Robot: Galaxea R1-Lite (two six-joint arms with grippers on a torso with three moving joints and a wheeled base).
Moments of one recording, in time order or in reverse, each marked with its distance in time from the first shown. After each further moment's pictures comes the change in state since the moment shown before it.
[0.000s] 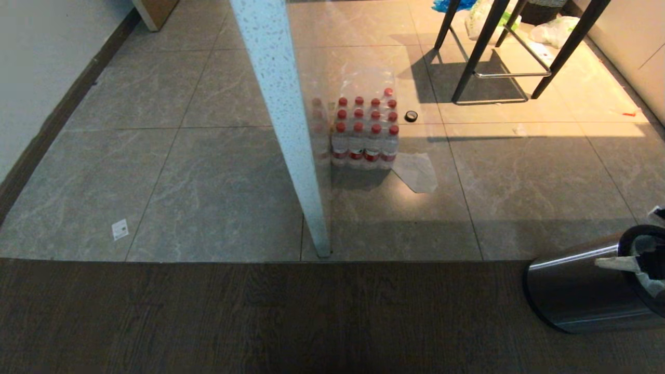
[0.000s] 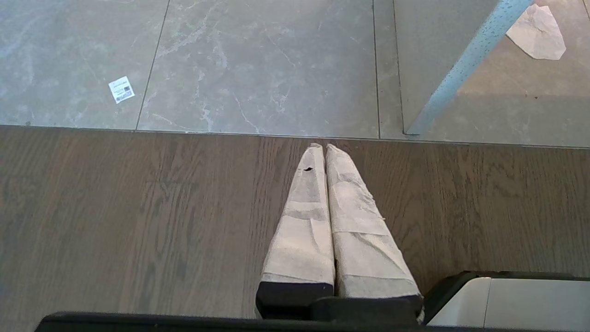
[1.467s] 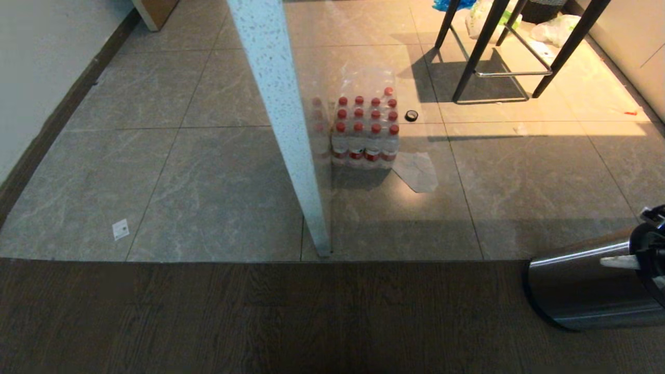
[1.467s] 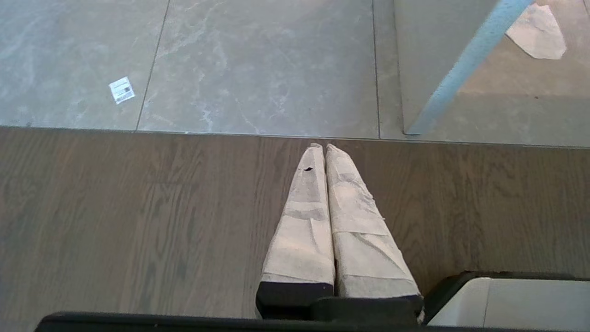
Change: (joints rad) left arm 0.000 0.000 0.000 -0.001 0.000 0.000; right arm 0.007 0.082 -0.133 0.009 -0.077 -0.046
